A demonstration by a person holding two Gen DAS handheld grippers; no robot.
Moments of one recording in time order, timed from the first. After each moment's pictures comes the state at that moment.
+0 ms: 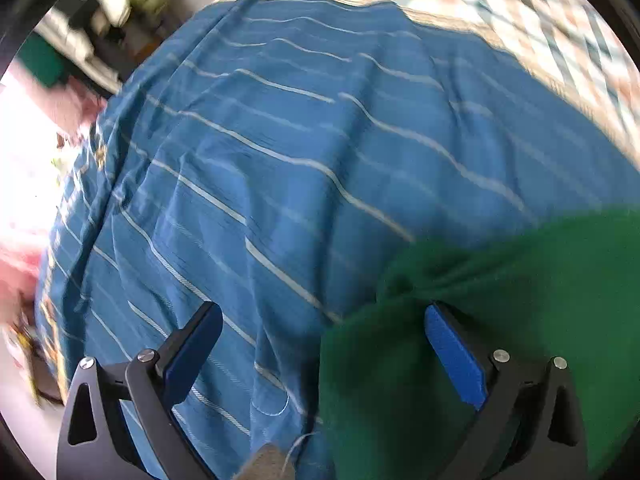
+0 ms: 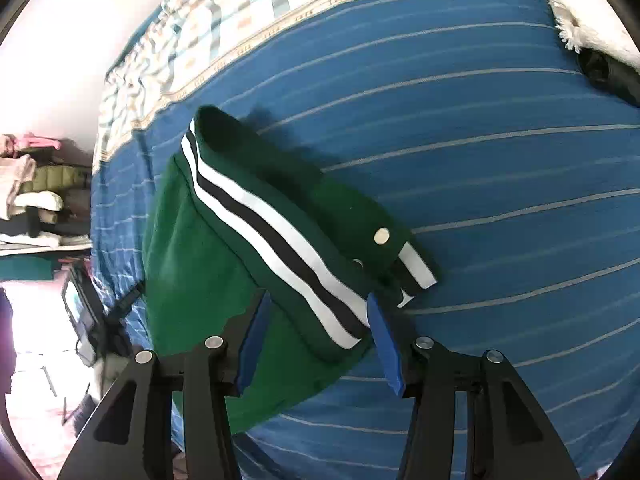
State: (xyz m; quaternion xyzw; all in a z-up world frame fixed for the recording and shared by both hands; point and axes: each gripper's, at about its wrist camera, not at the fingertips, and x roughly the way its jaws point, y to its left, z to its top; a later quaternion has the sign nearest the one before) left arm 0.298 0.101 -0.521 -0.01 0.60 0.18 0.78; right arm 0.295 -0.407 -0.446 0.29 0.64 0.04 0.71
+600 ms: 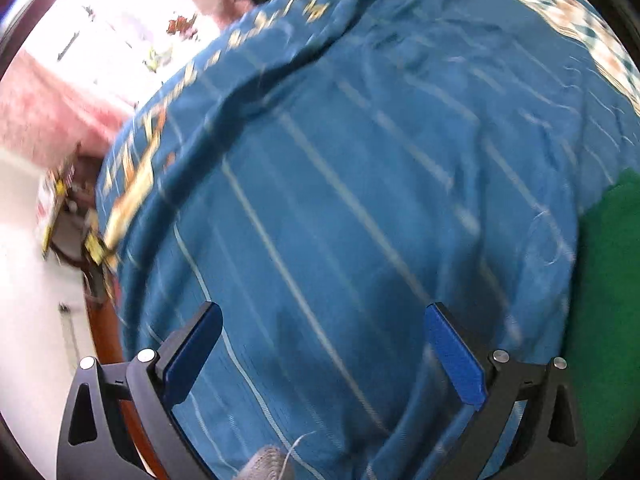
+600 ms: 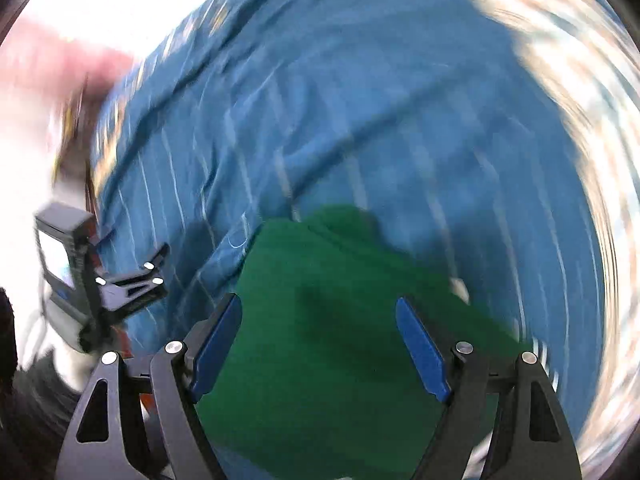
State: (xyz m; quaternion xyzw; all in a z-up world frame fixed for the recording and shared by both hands) left arm 0.114 0.210 -0.520 -0.13 0.59 0.38 0.70; right arm 0.417 -0.022 -0.407 -0.28 0.65 0.42 0.57
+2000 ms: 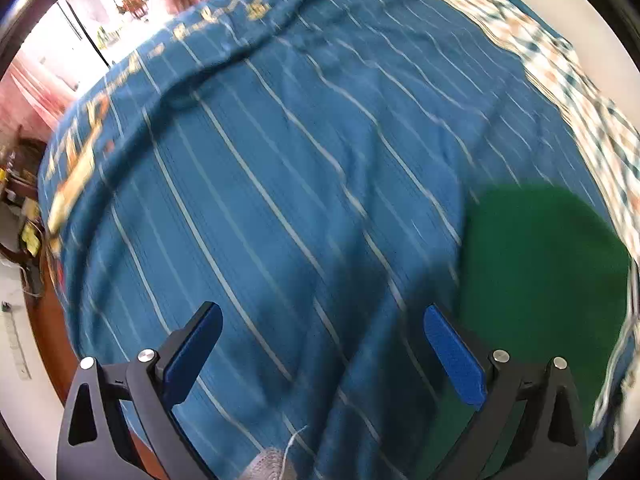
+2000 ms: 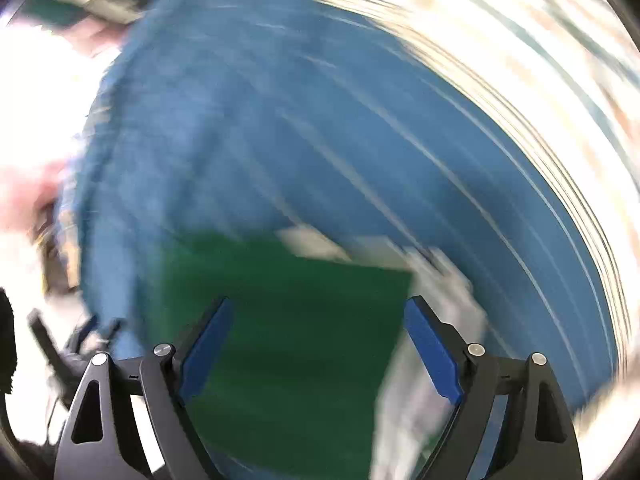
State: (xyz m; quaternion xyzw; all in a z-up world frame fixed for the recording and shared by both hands) left arm 0.113 0.181 -0.486 -0.21 0.58 0.27 0.74; right arm 0.475 -0.263 -0.407 -0.08 0.72 0.23 0.65
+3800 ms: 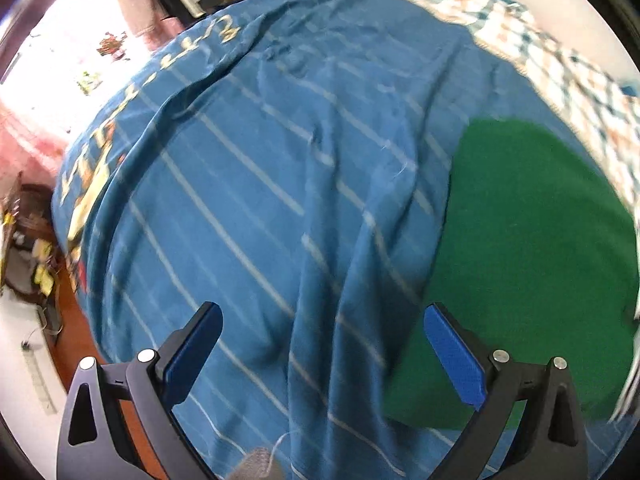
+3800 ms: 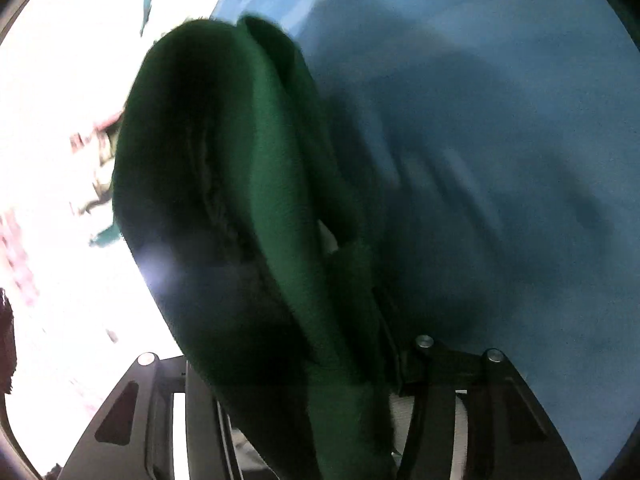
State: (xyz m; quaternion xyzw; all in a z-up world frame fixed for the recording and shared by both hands) left arm 0.093 0.125 -0.454 -0.13 0.58 0.23 0.77; right arm 0.233 -0.520 -0.551 0.47 0.69 0.22 0.50
